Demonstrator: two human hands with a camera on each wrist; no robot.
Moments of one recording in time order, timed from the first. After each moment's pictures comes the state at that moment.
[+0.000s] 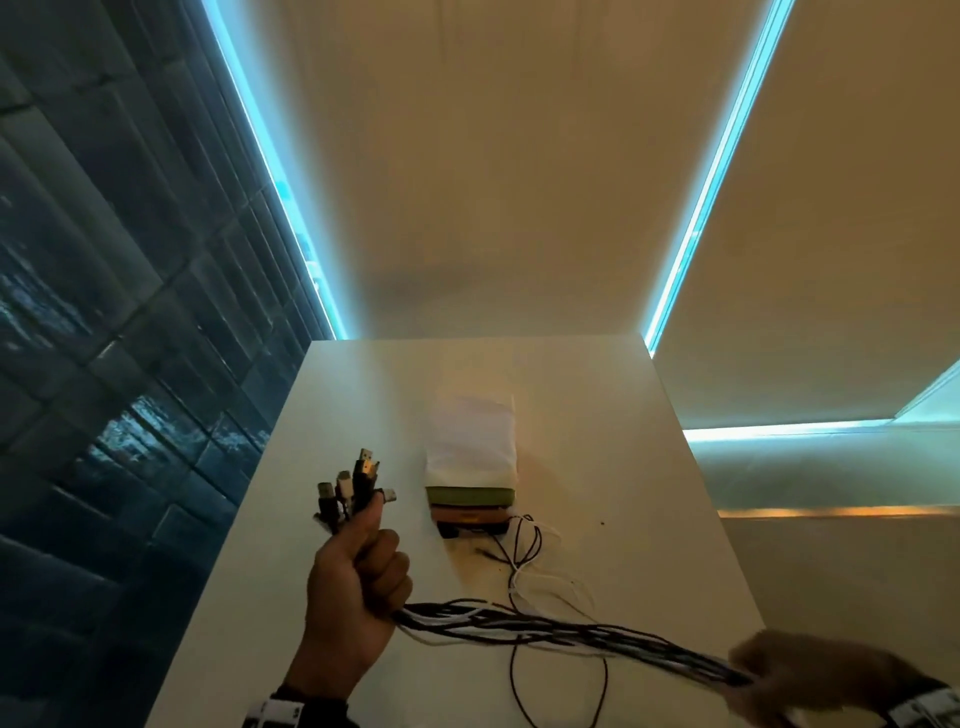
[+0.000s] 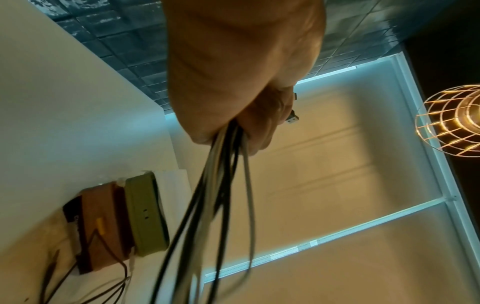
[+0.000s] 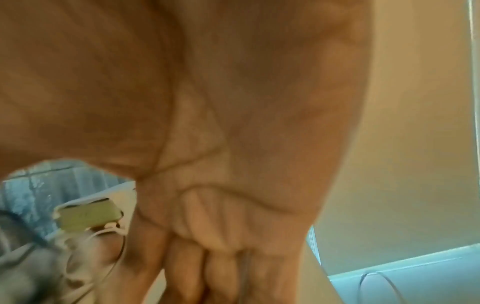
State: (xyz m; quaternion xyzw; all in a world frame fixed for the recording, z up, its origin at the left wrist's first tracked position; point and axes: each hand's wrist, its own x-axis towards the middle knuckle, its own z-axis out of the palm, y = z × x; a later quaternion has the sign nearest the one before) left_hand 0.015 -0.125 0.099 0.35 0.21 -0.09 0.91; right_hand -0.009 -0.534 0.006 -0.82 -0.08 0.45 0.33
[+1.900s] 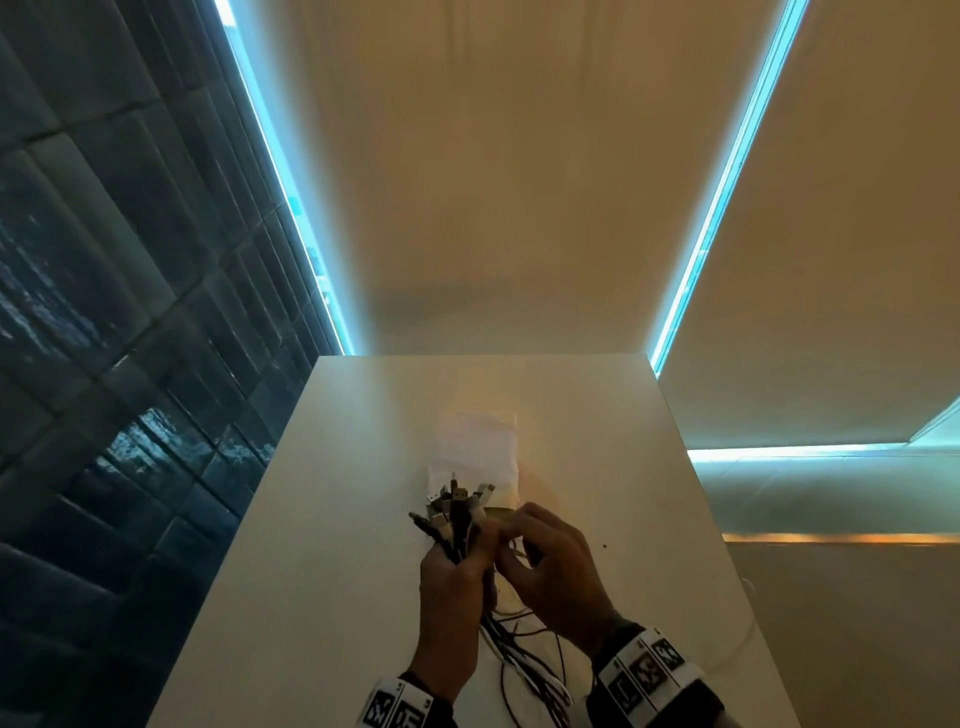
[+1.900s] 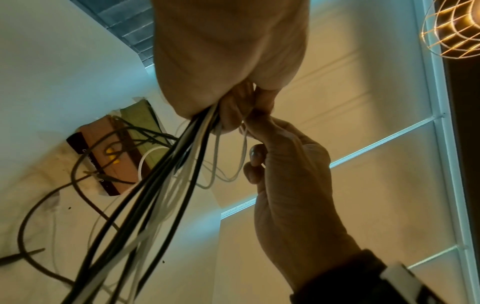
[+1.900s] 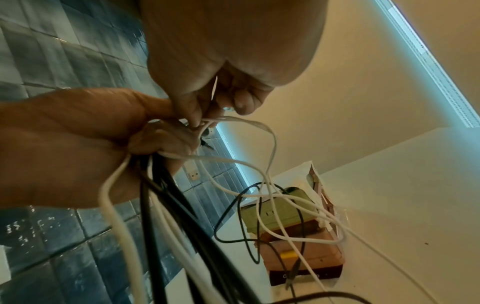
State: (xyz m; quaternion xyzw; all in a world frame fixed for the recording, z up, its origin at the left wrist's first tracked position) left_hand 0.026 -0.208 0.051 0.59 0.18 -0.01 0.78; right_hand 0.049 -0.330 0.039 -0.83 -0.22 -0.13 0.50
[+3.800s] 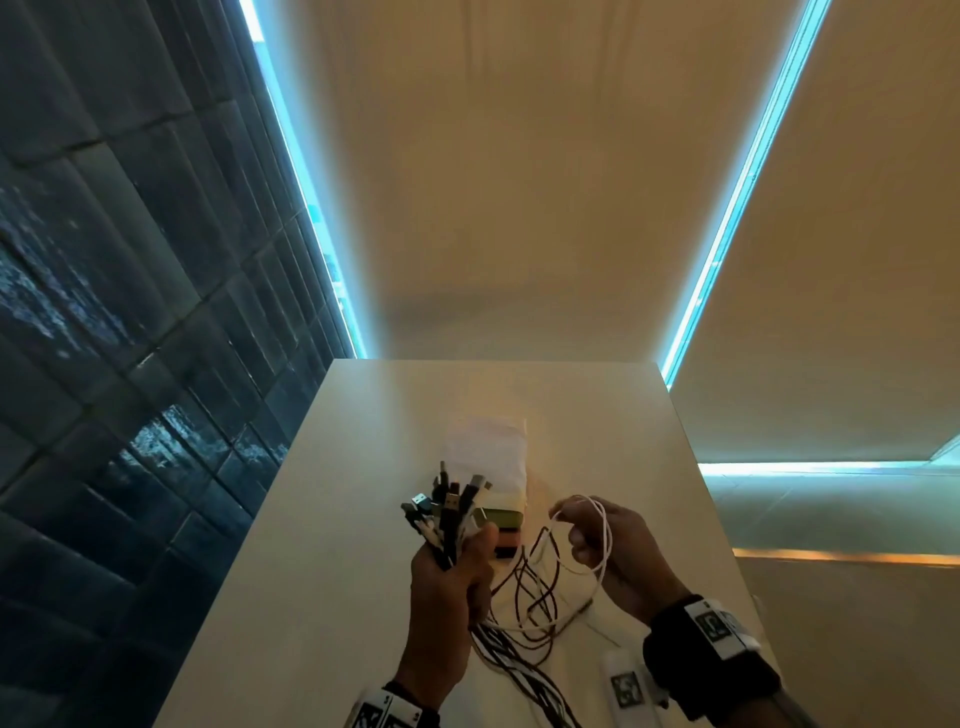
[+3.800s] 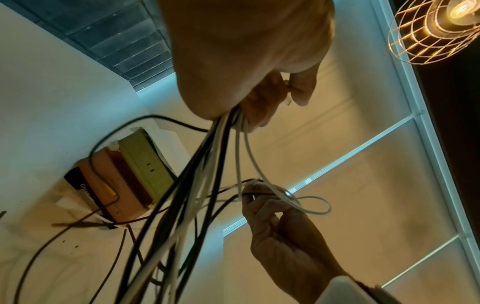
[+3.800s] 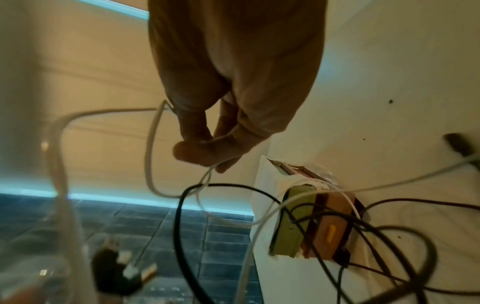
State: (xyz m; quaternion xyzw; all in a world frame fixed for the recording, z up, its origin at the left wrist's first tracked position) left_hand 0.012 -0.195 0.071 0.55 0.12 -0.01 0.83; right_hand 0.073 -0.382 0.049 -0.54 0.15 0.13 0.82
